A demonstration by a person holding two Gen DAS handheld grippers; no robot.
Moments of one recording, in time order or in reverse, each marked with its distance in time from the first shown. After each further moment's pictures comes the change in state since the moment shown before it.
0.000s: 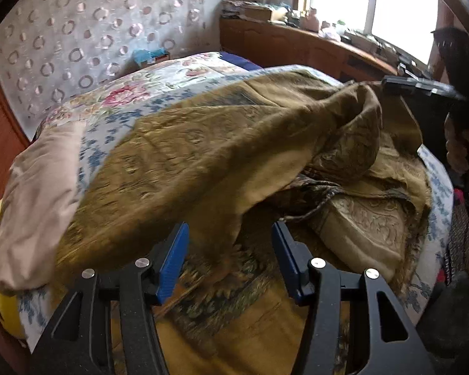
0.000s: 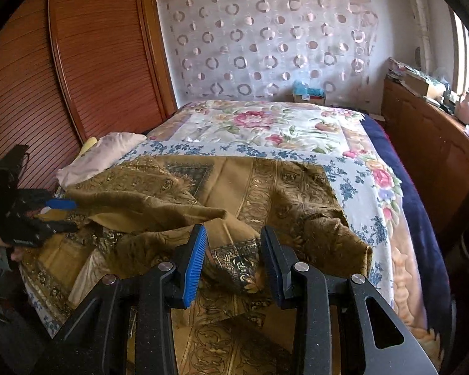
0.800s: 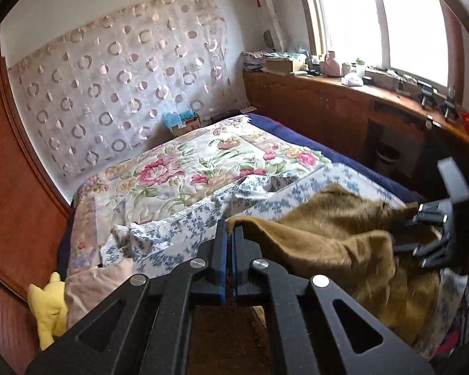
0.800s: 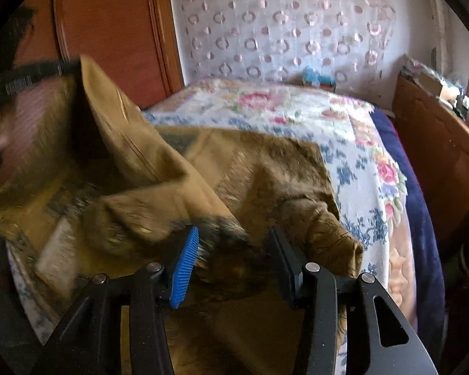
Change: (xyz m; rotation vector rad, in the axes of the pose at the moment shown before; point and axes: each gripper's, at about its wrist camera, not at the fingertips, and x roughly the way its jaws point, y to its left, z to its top) left arm -0.050 0.001 0.156 0.033 -0.236 0.176; right arm 0.047 -0.029 -0.011 -0.069 0.129 0.032
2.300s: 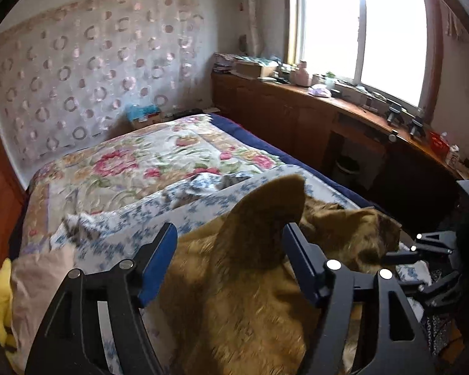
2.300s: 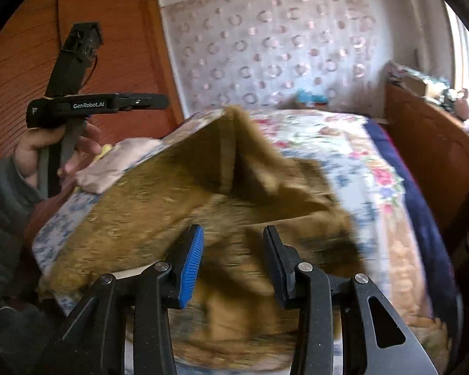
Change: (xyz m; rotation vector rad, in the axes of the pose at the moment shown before) left arm 0.001 -0.019 -0.029 -0.081 -0.021 -0.194; right arm -0.067 0.107 -0.011 0.073 -0.162 0.039
